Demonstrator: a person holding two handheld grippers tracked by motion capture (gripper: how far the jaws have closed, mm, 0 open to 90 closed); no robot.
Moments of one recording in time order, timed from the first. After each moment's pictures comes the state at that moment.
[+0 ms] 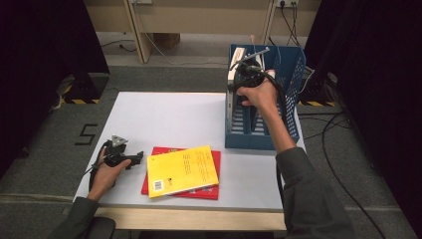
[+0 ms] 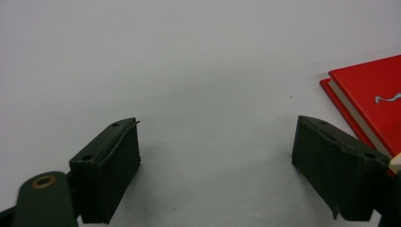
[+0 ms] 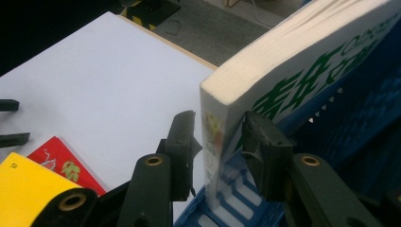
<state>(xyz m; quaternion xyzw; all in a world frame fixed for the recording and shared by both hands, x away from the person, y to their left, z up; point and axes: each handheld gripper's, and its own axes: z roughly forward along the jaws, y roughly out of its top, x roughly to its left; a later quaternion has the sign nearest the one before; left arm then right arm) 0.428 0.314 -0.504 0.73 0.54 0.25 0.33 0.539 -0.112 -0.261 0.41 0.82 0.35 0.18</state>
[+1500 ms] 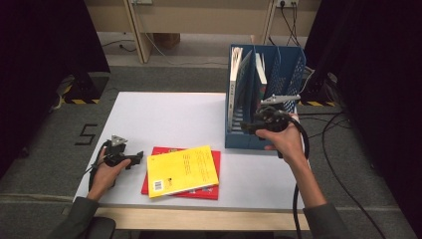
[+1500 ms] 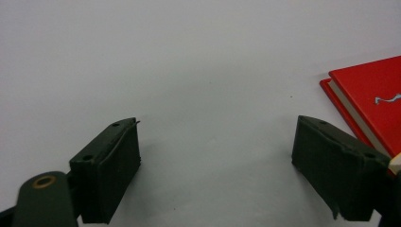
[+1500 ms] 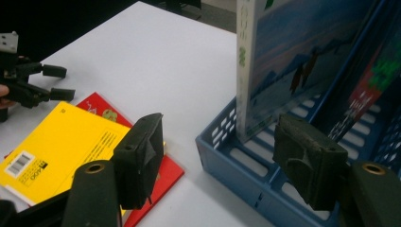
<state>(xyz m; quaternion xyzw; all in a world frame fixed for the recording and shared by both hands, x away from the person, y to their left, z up) 0.429 0.315 -0.504 0.73 0.54 0.25 0.33 0.442 -0.177 -0.324 0.41 0.80 0.42 0.14</state>
